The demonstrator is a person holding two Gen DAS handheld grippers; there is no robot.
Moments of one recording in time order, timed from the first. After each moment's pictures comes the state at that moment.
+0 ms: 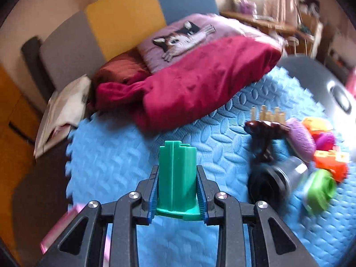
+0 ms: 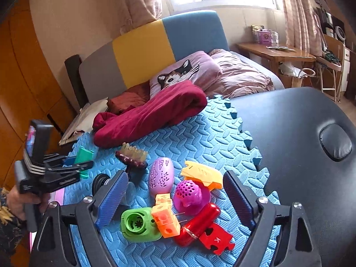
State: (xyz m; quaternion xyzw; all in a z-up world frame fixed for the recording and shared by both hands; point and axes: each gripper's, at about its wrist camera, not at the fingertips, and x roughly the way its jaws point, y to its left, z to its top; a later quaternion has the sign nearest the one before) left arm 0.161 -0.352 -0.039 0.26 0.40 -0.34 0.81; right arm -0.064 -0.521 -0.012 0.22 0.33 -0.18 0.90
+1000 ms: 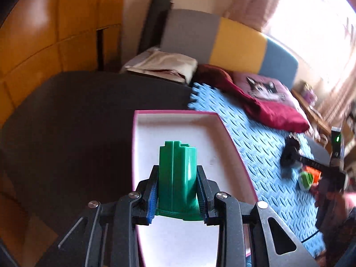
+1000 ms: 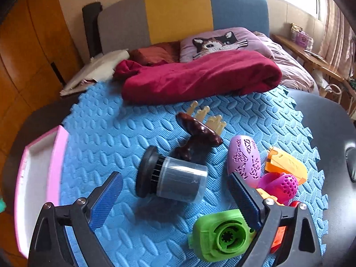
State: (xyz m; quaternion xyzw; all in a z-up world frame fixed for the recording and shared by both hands) left arm 0.092 -0.040 -0.010 -0.03 0.41 -0.17 0.89; right arm 0.045 -0.435 -0.055 0.15 0.45 -0.16 0.87
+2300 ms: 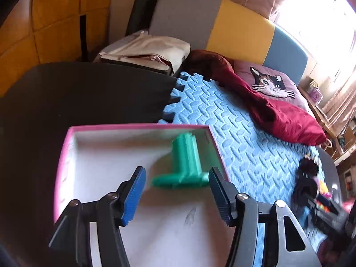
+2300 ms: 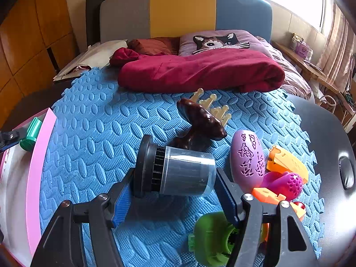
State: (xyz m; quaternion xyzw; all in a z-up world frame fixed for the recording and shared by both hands) left arm 0.187 -0.142 -0.057 -0.02 0.45 -0.18 0.87; right arm 0.046 -0.422 -0.069 0.10 0.45 -0.17 0.87
